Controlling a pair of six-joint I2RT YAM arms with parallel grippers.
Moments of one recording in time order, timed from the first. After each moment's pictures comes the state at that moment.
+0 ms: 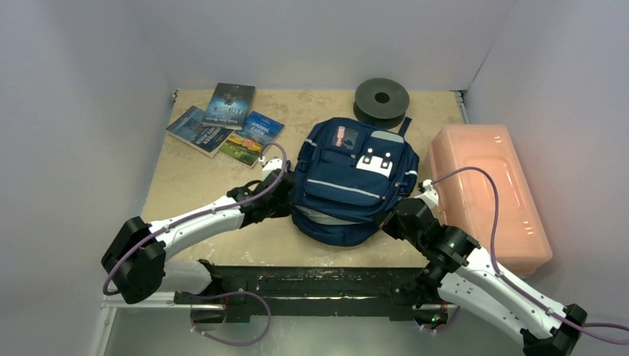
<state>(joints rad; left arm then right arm) -0.84 1.30 0.80 -0.48 -0.35 -0.82 0.77 0.59 0.54 -0.68 0.37 1.19</state>
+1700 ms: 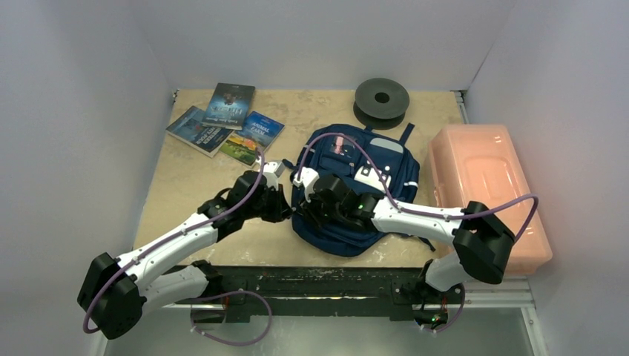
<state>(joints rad) -0.68 1.03 0.63 -0.28 0.14 -0.54 1.01 1.48 0.90 -0.13 0.04 0.10</state>
